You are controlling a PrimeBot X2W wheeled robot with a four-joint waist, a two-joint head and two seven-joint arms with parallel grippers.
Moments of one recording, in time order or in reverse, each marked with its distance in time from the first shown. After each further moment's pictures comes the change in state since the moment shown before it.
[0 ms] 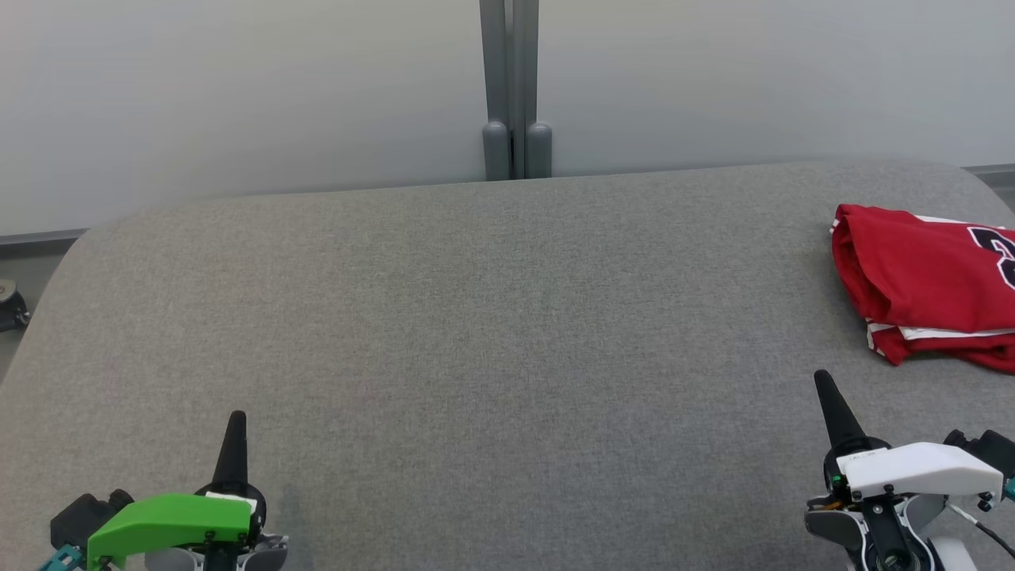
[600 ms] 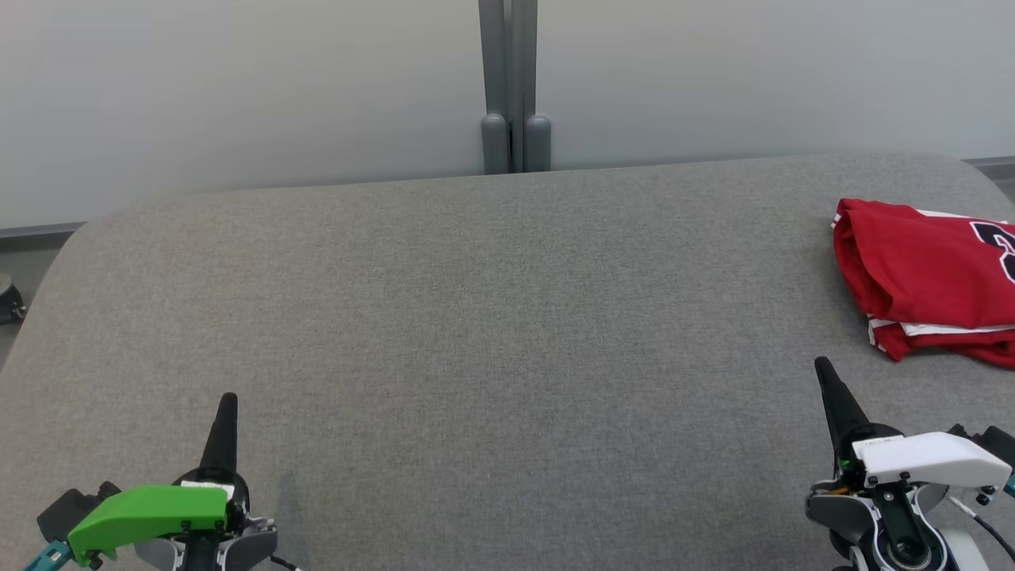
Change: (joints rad) left arm -0.019 0.000 0.026 -0.019 -0.139 -0.024 0.040; right arm -0.020 -0.001 -0.012 -0.008 0.154 0.000 0.039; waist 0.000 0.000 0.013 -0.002
